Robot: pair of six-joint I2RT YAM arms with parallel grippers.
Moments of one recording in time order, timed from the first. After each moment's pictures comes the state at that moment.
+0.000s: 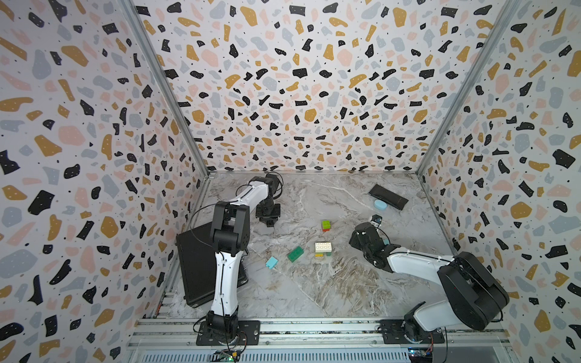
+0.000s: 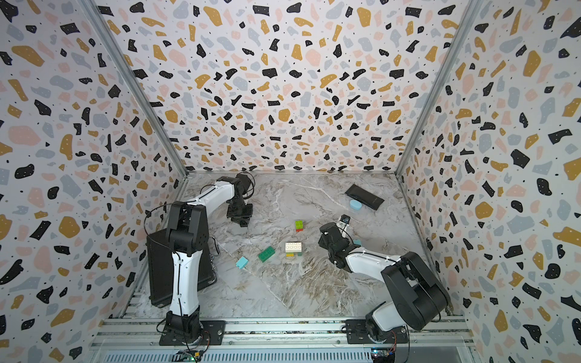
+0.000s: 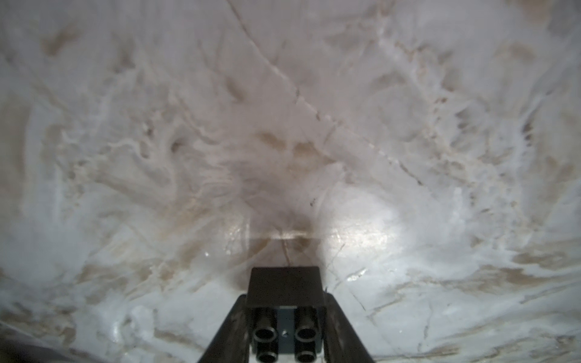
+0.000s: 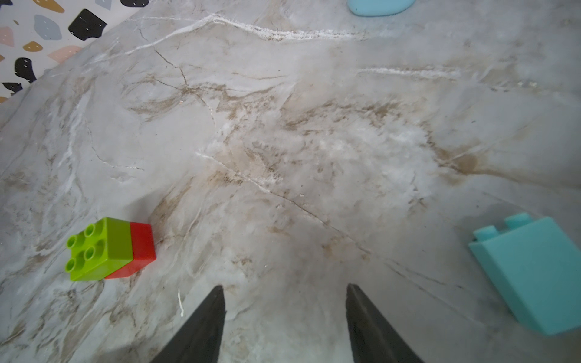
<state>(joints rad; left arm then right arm) -0.25 2.27 1.84 -1.12 0.01 -0.28 0.58 1.45 0.58 0.07 0.39 0.80</state>
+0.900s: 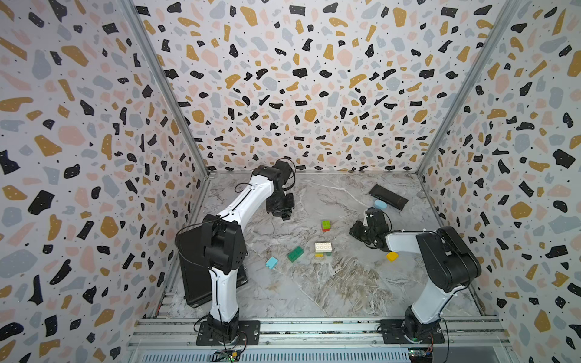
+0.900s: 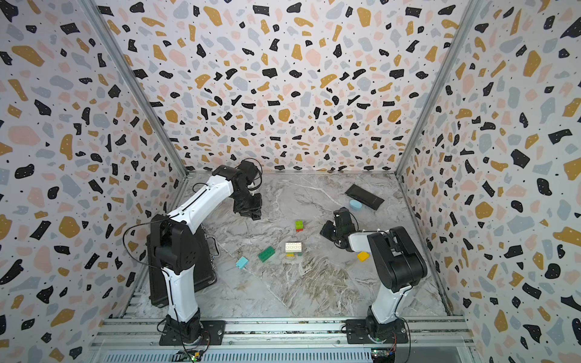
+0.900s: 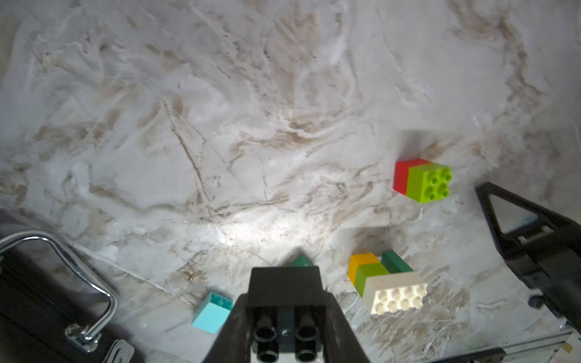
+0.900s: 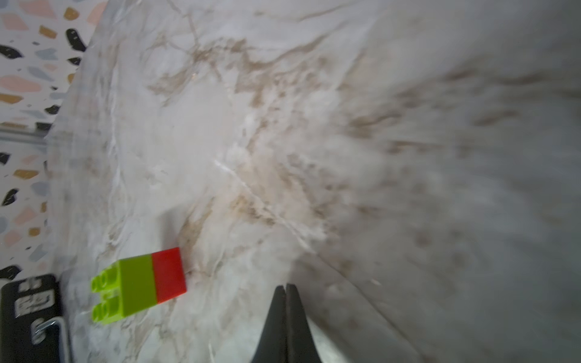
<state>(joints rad) -0.41 1.98 1.90 -1.28 0.15 -0.47 0.33 1.78 0.77 0.23 -0.25 0.76</state>
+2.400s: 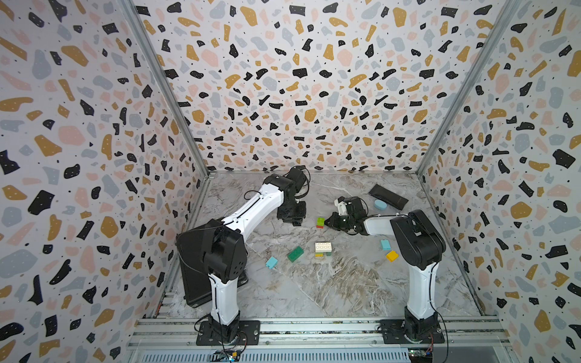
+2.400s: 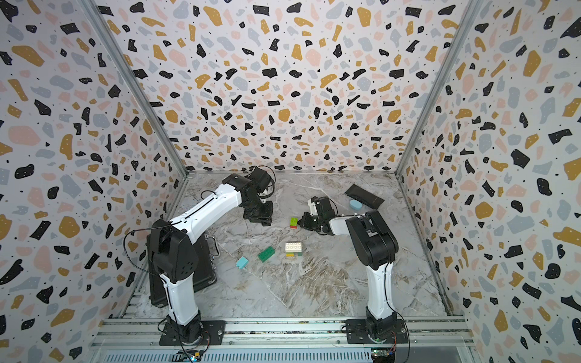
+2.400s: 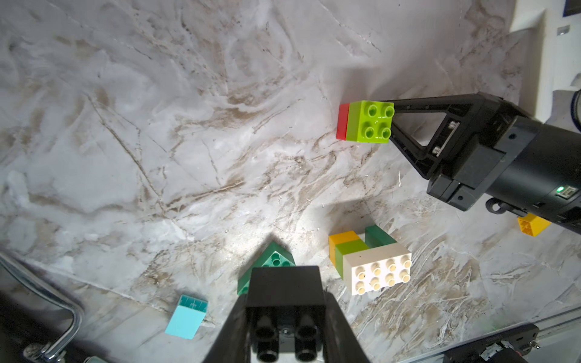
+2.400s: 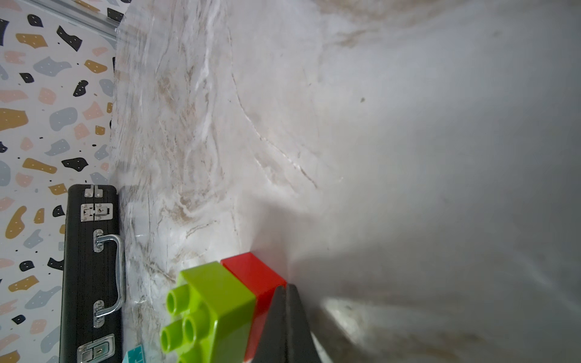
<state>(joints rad) -0.53 1.92 1.78 -1.18 0.13 -0.45 0.44 2.06 1.13 0.15 -0.46 0.62</state>
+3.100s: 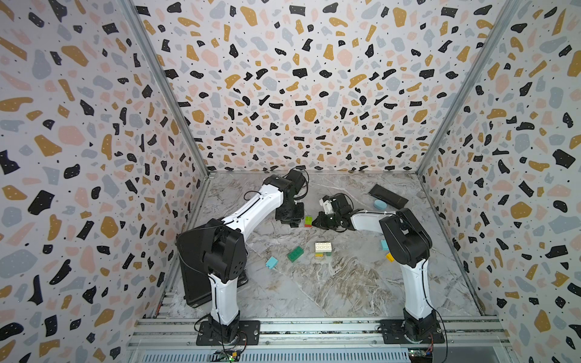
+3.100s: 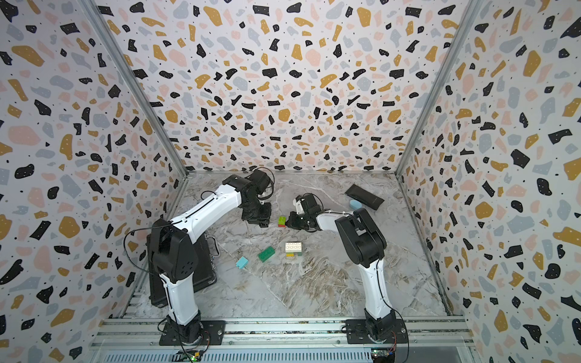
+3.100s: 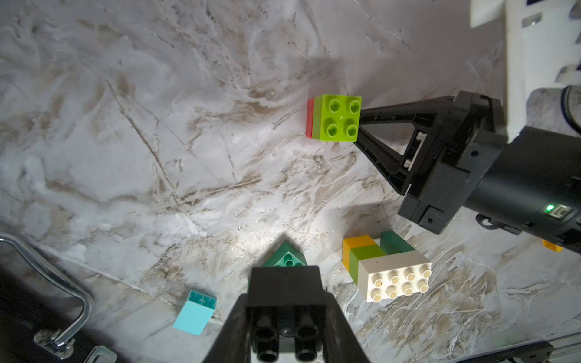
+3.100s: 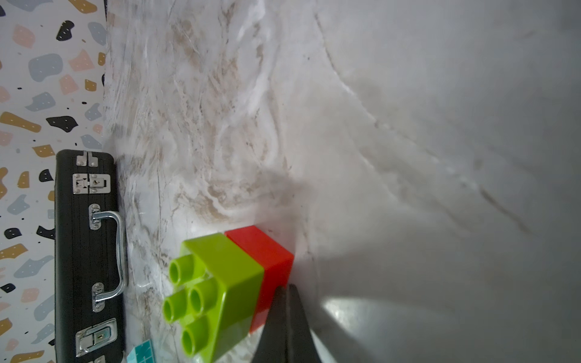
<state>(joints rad) -0.52 1.92 1.76 -1.19 0.10 -0.48 0.53 2.16 1.34 -0.03 -0.48 0.58</state>
